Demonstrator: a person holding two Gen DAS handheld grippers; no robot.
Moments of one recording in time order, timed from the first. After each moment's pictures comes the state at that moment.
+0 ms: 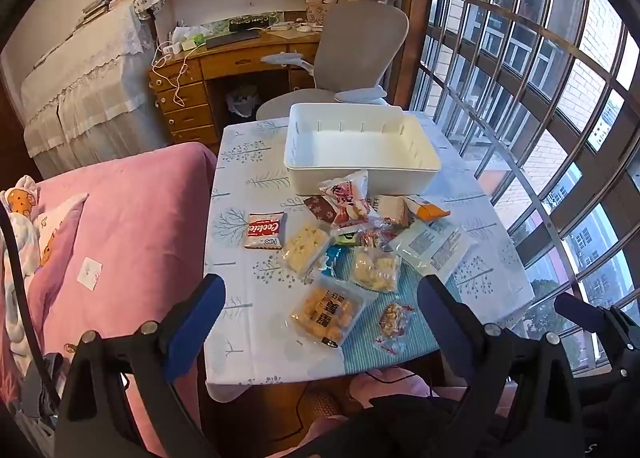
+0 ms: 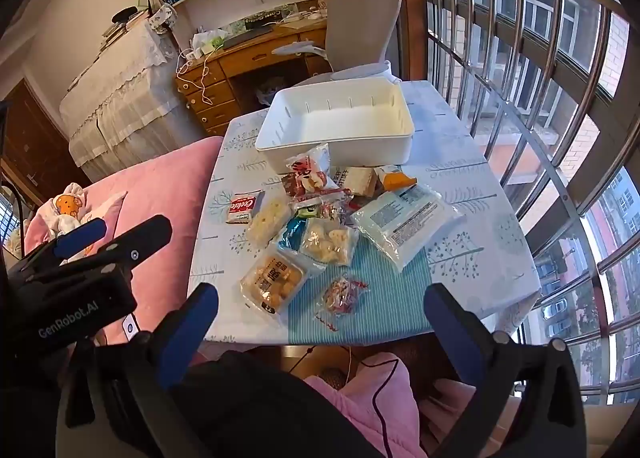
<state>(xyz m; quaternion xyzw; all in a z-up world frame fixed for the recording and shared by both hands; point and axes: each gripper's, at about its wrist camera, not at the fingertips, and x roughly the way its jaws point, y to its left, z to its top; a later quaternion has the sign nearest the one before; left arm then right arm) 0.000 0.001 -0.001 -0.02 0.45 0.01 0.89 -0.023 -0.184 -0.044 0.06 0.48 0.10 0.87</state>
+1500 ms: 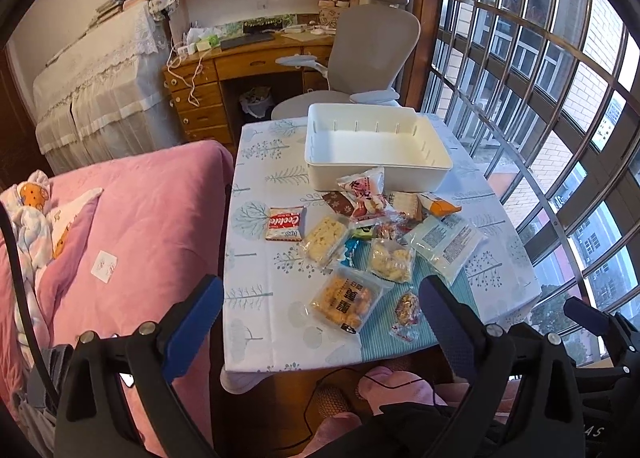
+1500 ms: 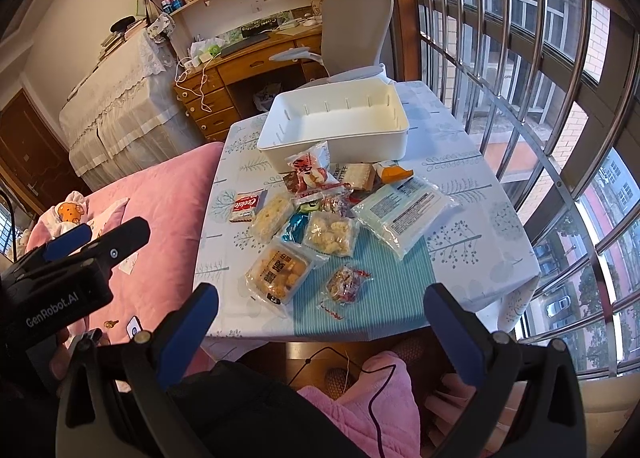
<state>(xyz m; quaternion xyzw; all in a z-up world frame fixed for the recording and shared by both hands) -0.025 0.017 0.007 -0.02 0.45 0.02 0.89 -0.049 -0.181 -0.045 0.07 0.47 0.09 0.88</state>
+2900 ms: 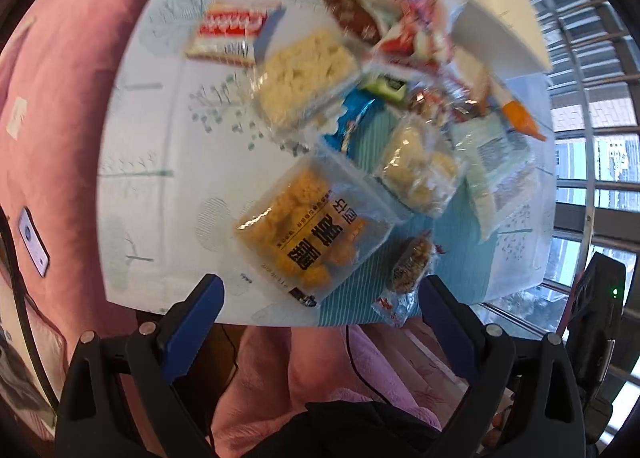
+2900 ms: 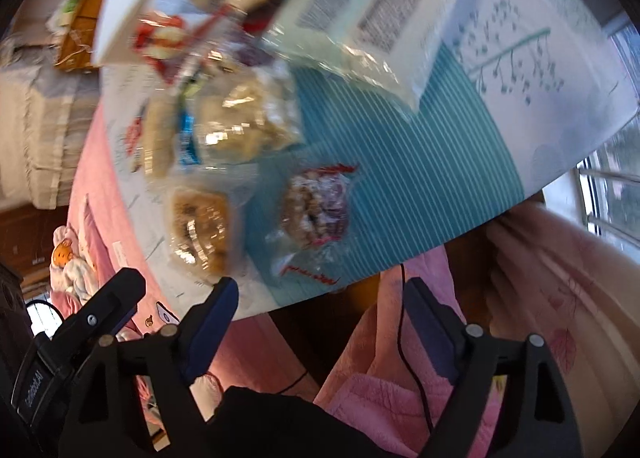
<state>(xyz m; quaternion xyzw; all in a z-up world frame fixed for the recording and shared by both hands) 0.111 0.017 -0.215 -0.18 0.72 0.02 0.66 0.076 -0.200 -0.260 0.25 0.75 0.01 0.61</state>
